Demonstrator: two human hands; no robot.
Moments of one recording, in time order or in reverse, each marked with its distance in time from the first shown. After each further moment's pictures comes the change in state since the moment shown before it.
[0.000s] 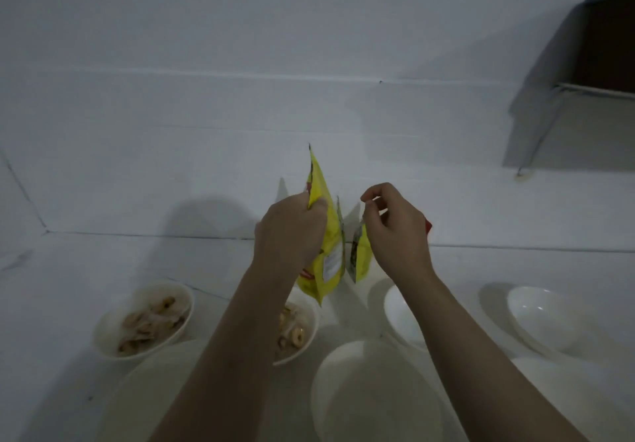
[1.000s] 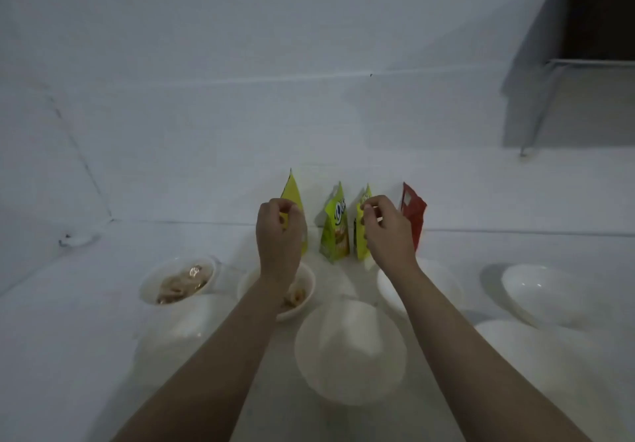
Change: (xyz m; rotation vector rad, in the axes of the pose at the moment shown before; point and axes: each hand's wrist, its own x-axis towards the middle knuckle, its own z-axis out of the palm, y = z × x) left_hand -0.038 -0.056 0.071 -0.327 0.508 0.134; right_hand -0.042 0.053 -0.022 0.234 -0.082 0.141
